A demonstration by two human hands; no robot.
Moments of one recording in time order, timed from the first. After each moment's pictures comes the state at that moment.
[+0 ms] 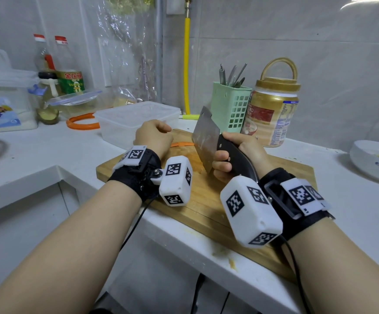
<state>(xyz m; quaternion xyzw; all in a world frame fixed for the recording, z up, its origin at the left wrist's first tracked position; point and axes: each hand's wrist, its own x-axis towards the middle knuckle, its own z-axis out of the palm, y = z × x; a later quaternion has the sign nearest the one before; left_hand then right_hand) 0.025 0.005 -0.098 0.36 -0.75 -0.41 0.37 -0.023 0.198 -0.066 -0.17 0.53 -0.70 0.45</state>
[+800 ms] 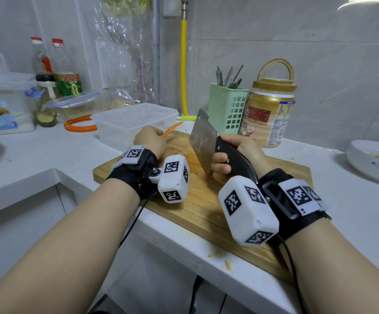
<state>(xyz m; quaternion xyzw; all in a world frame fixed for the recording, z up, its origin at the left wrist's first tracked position) 0.019 0.001 -0.098 0.41 -0.76 -0.38 0.32 -0.028 0.202 -0.066 -0.16 0.53 -0.69 0.46</state>
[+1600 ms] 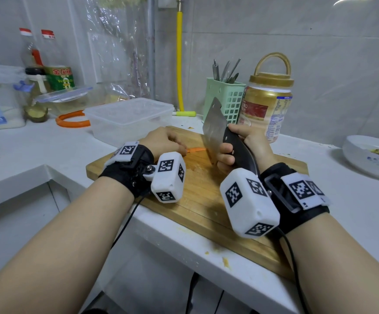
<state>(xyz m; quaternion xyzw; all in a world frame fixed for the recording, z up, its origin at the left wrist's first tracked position) 0.021 0.011 -0.096 0.22 -0.89 -0.38 0.15 -0.036 0.206 -0.066 -0.16 0.53 -0.73 0.39</state>
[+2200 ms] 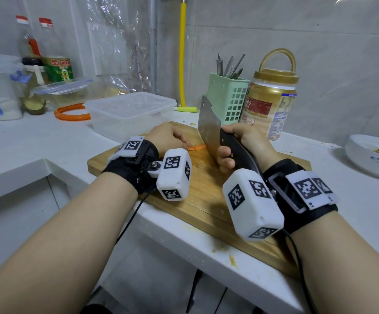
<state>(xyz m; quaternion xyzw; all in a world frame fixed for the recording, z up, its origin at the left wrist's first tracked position) 0.022 0.012 -0.094 0.19 -0.90 -0.37 0.14 -0.033 0.200 -0.063 -0.17 0.62 -0.66 0.40</state>
